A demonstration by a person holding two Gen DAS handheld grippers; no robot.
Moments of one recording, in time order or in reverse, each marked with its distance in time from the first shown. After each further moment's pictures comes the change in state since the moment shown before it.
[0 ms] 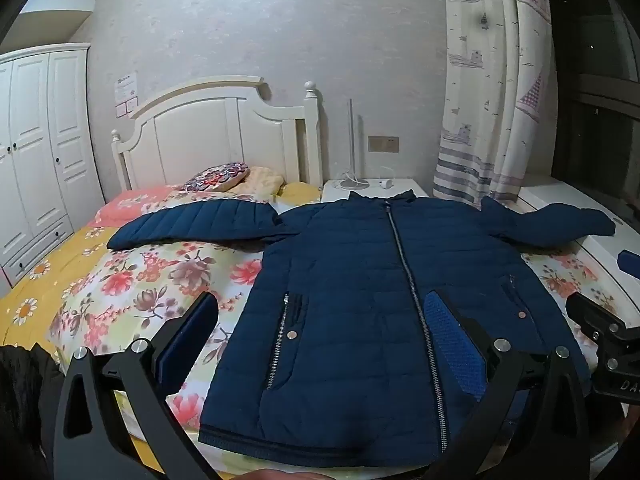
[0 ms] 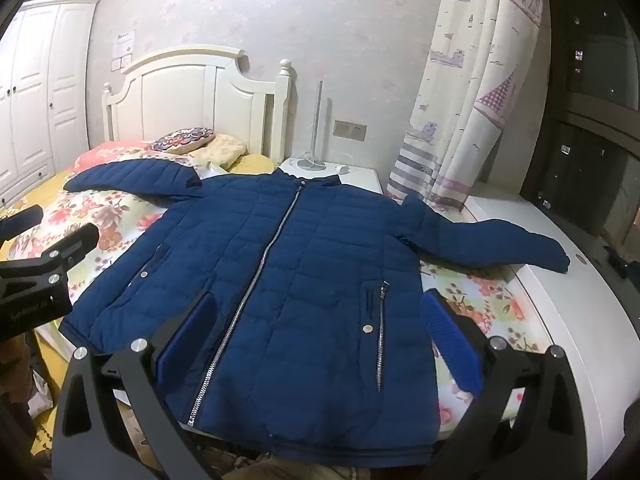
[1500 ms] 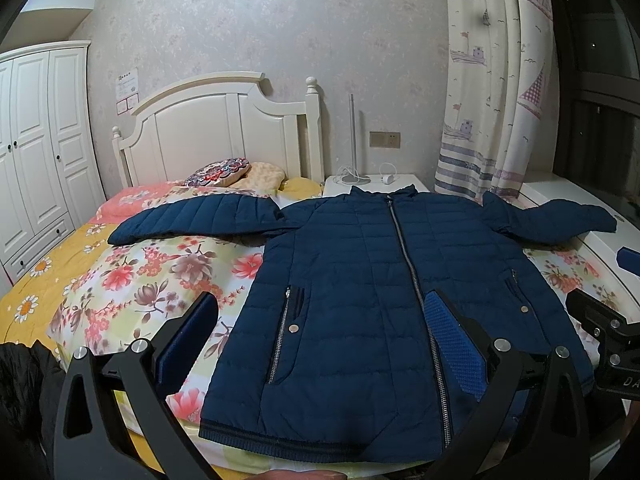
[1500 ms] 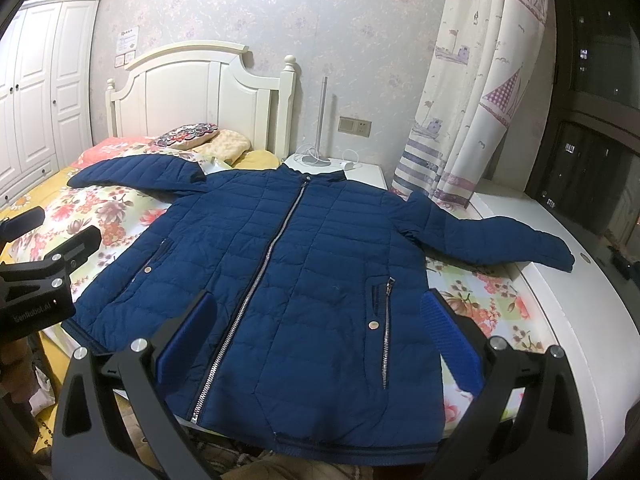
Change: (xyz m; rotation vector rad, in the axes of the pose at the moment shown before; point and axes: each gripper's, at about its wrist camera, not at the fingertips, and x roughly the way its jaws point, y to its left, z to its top) left arm 0.001 0.007 -0.010 -0.005 0.009 0.007; right arm 0.003 0.003 -0.001 -0.001 0.010 0.002
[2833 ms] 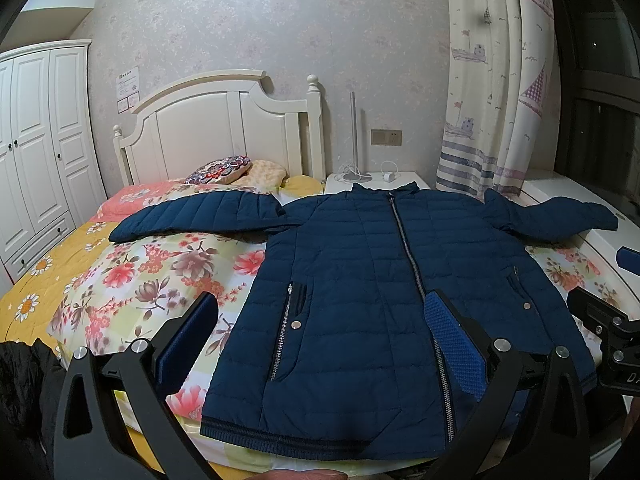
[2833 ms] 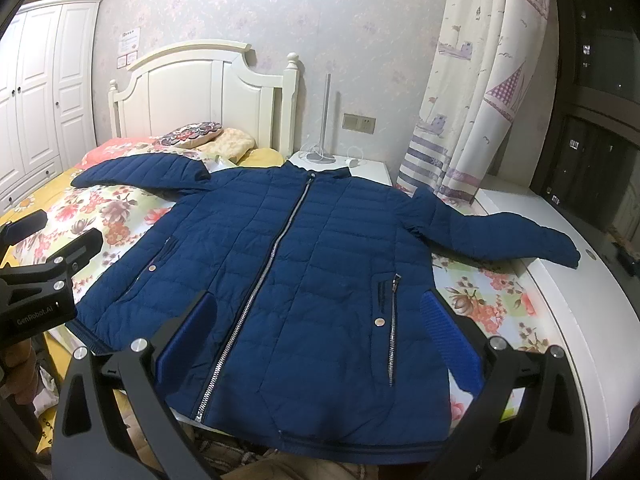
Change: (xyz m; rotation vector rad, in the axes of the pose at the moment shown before) left arm 0.001 0.002 -0.001 -0.001 0.004 -0.001; right arm 0.002 0.020 -0.009 0.007 0.010 0.010
